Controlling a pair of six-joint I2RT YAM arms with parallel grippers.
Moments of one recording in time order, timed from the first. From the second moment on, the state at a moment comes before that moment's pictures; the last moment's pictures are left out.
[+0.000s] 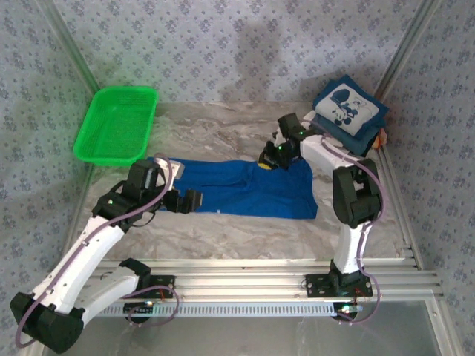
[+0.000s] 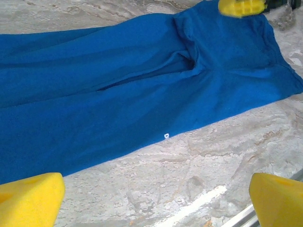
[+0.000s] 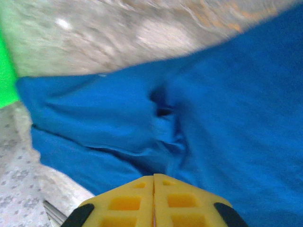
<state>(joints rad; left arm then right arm) -0.47 0.88 0.89 -0.79 0.19 -0.21 0.34 1.94 1.43 -0.62 -0.51 0.69</state>
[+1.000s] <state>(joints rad) -0.36 0.80 0.97 -0.83 0.04 -0.22 0.34 2.12 1.60 -0.54 -0.66 0.71</state>
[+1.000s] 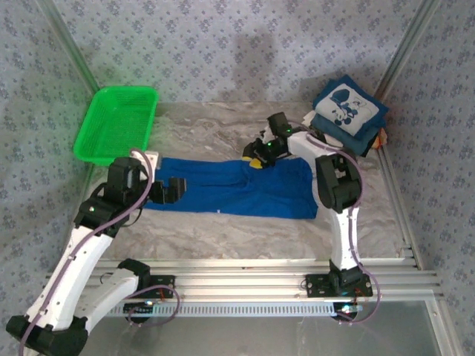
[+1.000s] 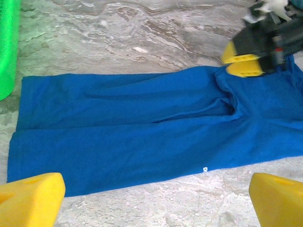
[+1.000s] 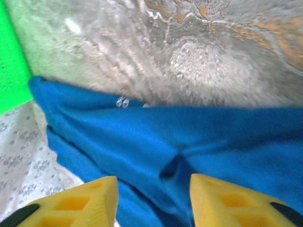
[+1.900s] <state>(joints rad) -0.16 1.14 0.95 -0.73 0.17 -0.30 0.16 1.39 0.88 -0.66 -0.50 0.67</state>
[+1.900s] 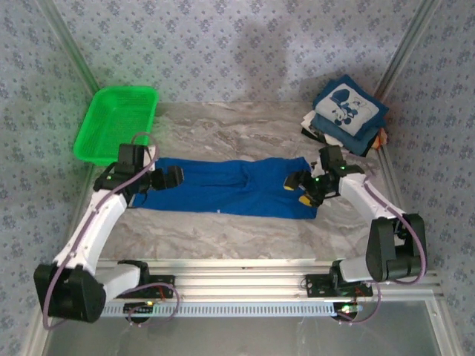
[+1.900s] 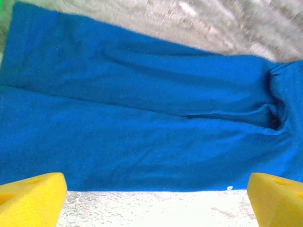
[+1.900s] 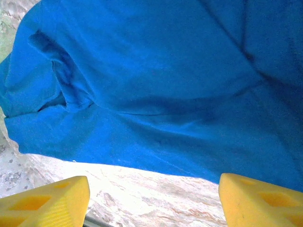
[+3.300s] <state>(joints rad) -0.16 1.64 0.93 -0.73 0.13 -0.63 0.26 2.32 1.90 -0.80 -0.17 0.87</state>
